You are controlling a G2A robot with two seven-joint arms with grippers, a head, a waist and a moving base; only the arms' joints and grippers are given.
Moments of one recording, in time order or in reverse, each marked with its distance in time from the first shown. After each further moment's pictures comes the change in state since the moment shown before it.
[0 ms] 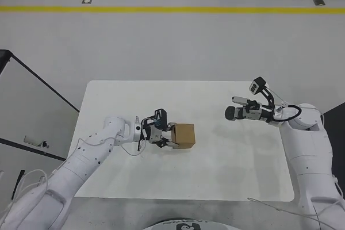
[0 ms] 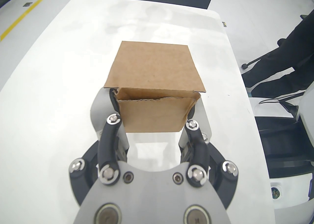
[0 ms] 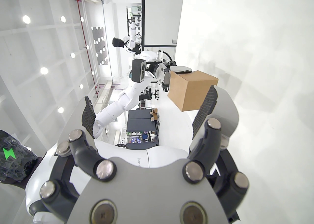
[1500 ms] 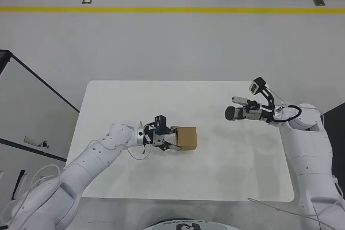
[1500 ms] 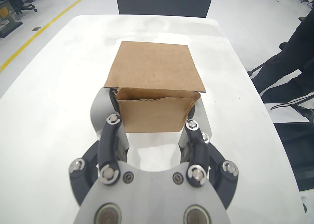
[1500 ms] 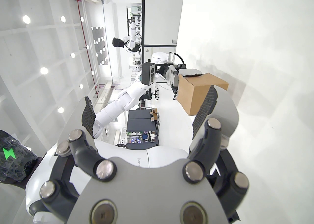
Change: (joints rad) left arm -0.074 -0.086 0.168 0.278 0.311 0.121 0.536; right arm 0.000 0.000 0.000 0.000 0.000 0.000 0.000
